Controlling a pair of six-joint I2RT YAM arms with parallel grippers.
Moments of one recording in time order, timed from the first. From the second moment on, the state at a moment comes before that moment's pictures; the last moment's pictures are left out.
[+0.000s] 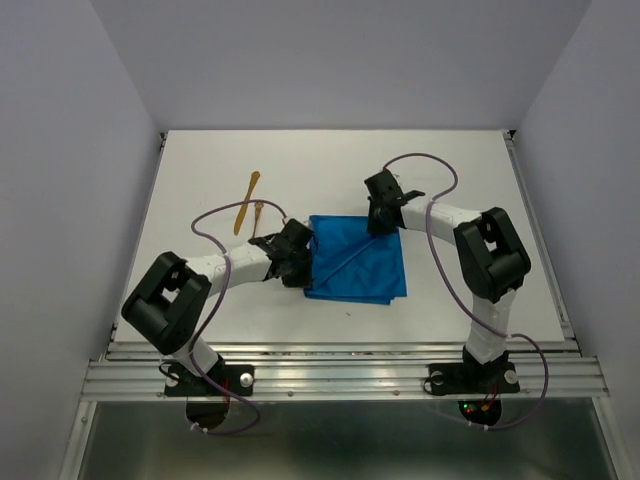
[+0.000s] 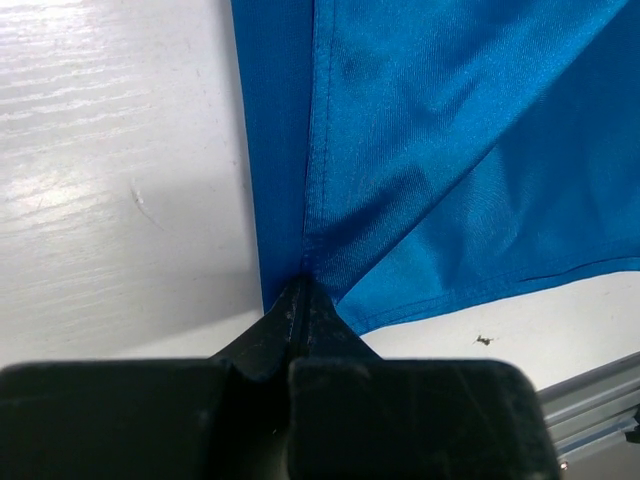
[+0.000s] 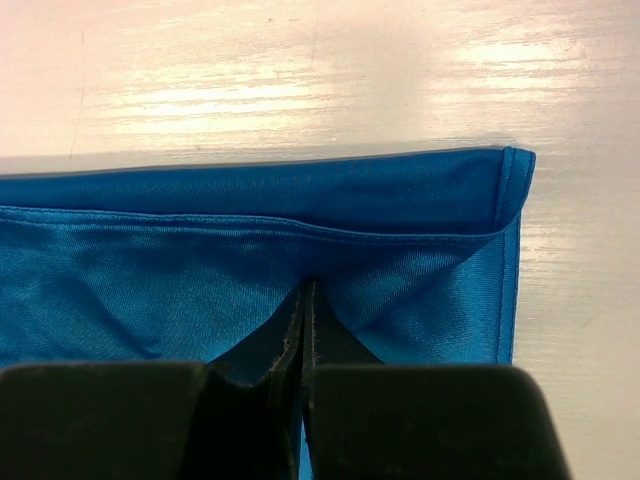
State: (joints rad) left arm -0.69 1.57 0.82 -0.33 0.05 -0.66; right arm 0.49 1.94 1.30 -0.37 0.20 0.55
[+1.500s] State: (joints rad) left arm -0.46 1.51 0.96 -0.46 0.04 -0.61; right arm 0.69 1.51 0.81 -0.50 0.26 0.75
